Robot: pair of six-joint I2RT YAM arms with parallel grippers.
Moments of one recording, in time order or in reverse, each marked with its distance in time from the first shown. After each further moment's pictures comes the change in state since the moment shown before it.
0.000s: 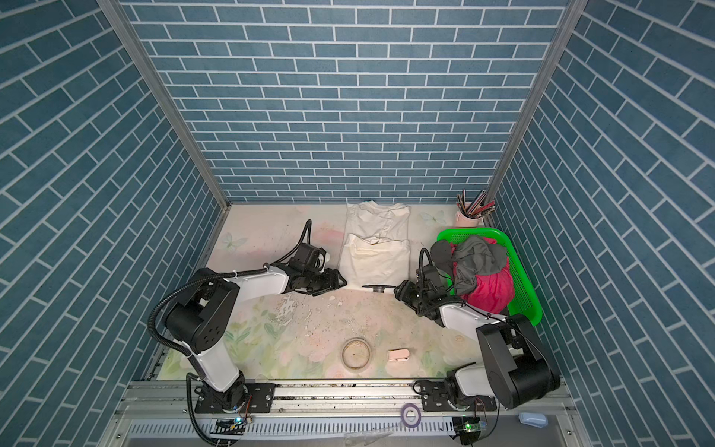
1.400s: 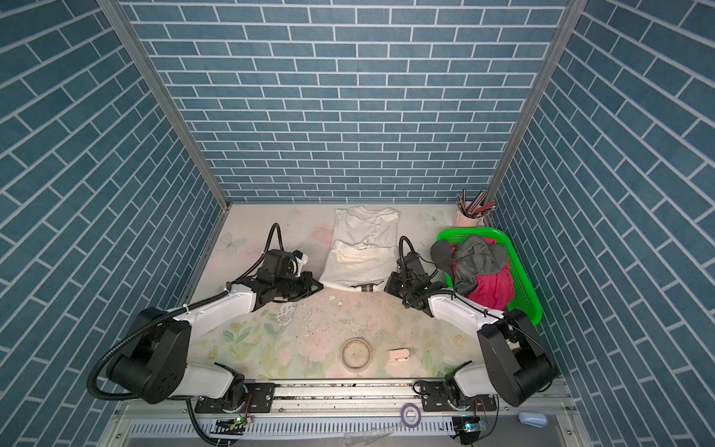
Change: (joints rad) left arm 0.111 -0.397 -0.291 0.005 0.107 -0.053; right arm 0.210 -0.018 0.177 -0.179 0.172 -0.054
